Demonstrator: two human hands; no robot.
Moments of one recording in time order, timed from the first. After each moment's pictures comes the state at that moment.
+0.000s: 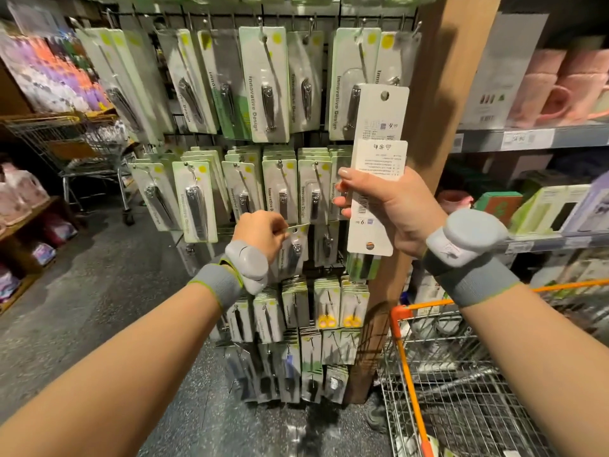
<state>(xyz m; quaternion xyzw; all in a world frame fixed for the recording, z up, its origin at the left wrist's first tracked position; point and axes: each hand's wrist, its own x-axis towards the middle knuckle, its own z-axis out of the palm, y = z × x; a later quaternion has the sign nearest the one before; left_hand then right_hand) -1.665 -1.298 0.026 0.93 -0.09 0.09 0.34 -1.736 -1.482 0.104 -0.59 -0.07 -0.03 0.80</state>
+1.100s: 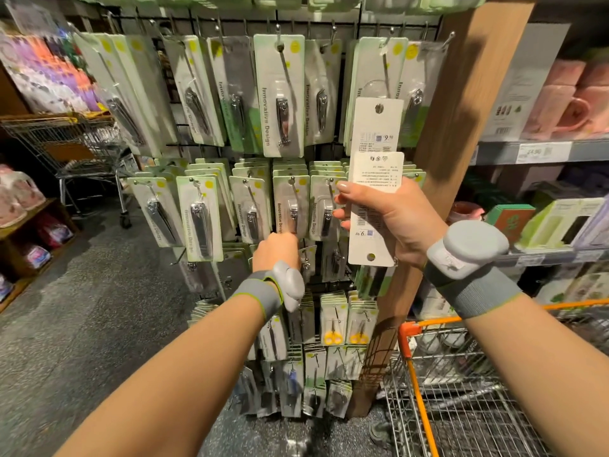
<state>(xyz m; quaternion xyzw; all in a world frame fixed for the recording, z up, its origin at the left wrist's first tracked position) -1.634 -1.320 0.012 1.00 -0.03 0.02 0.09 -1.706 -1.467 0.106 -0.60 -0.06 -0.02 0.79</state>
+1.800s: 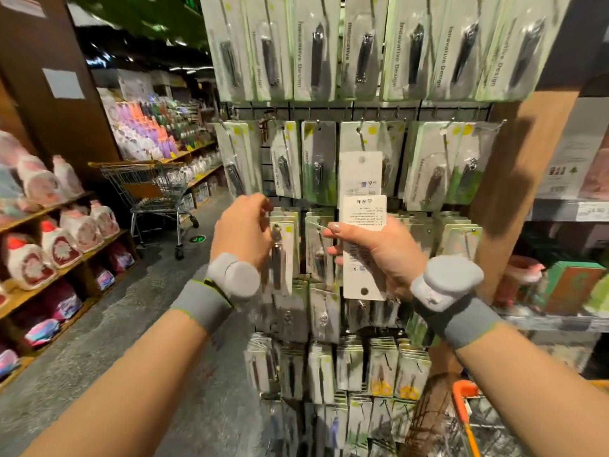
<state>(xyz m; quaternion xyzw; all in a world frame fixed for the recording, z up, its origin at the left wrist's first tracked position) -1.681 -1.194 0.129 0.93 -0.03 0.31 0.21 -1.708 -1.383 0.129 -0.59 -0.11 0.03 0.80</state>
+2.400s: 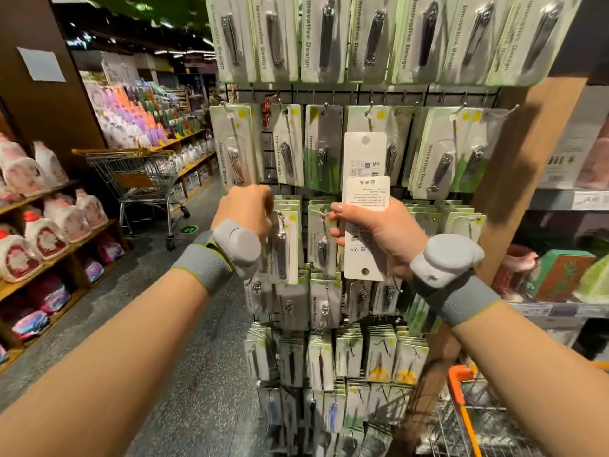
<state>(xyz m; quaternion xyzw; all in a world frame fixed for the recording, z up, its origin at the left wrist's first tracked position) -1.651 -1.180 0.133 0.96 -0.02 0.21 0.17 -1.700 -1.373 0.133 -0.59 -0.09 0.01 0.80</state>
